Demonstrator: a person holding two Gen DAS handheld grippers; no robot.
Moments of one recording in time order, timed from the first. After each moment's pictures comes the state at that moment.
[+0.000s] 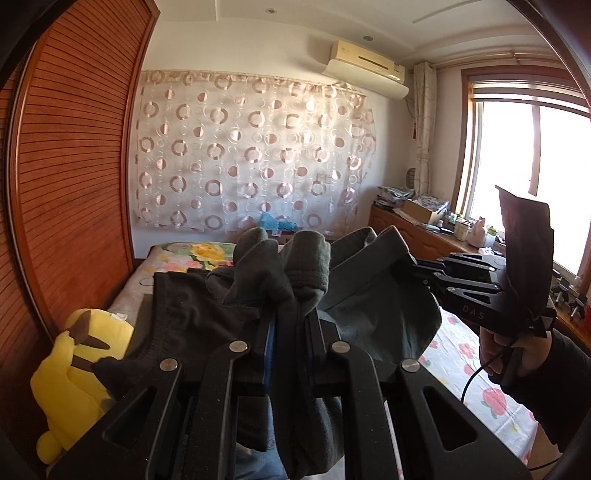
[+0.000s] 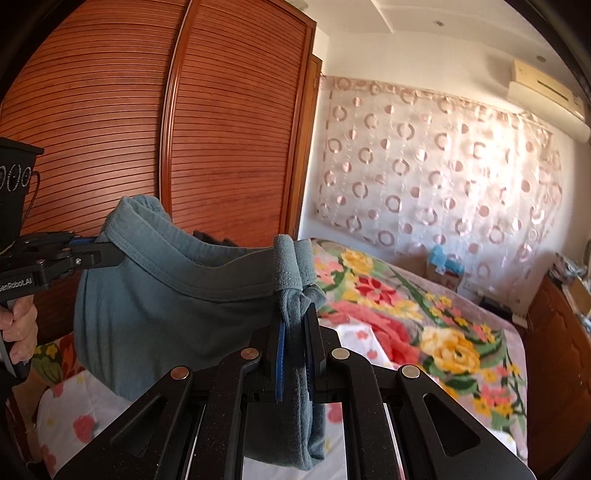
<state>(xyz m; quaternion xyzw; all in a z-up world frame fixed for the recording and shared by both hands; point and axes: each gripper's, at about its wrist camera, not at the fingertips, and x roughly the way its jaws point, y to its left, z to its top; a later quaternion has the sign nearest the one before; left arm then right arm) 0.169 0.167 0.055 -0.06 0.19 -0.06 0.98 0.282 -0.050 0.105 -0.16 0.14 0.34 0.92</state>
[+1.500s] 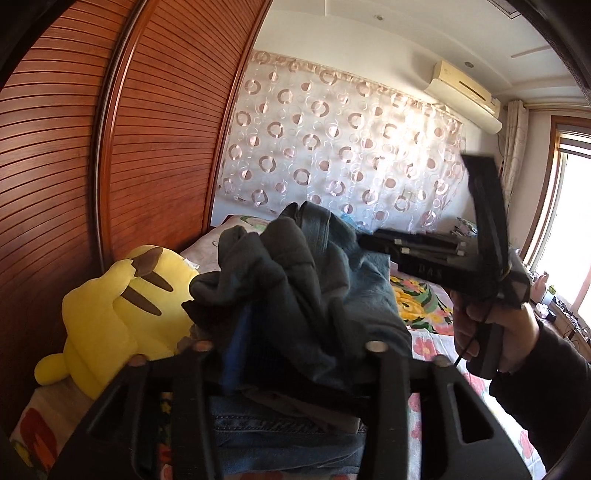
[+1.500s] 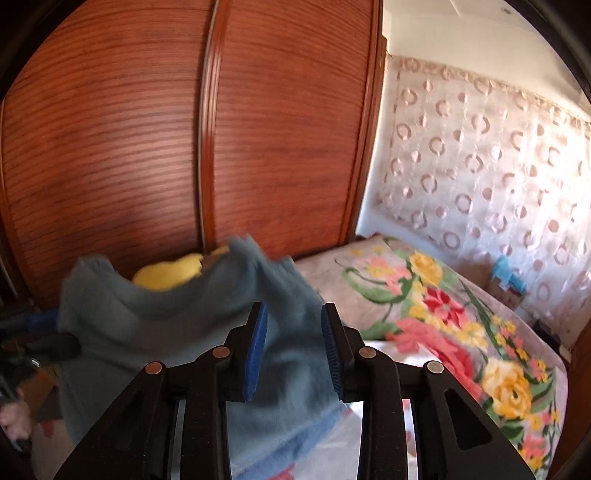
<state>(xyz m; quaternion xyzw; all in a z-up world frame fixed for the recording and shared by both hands) 0.153 0.229 -0.013 -0.16 0.20 0.10 0.96 0.385 0.004 0.064 -0.20 0.18 0.44 0.86</state>
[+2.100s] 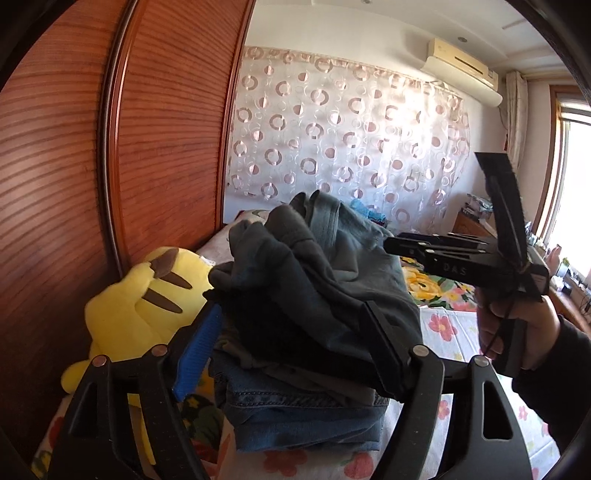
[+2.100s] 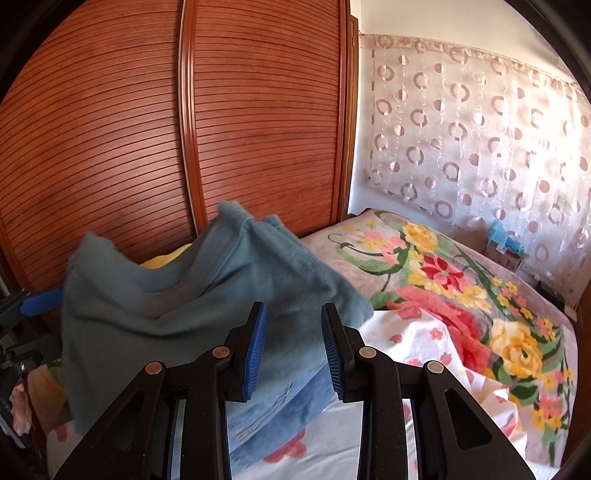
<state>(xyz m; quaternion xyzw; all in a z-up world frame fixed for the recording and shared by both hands) 0.140 0.220 -0.009 -0.11 0.22 0.12 0.96 0.377 -0.007 0.063 -0.16 0.22 0.42 0.86</state>
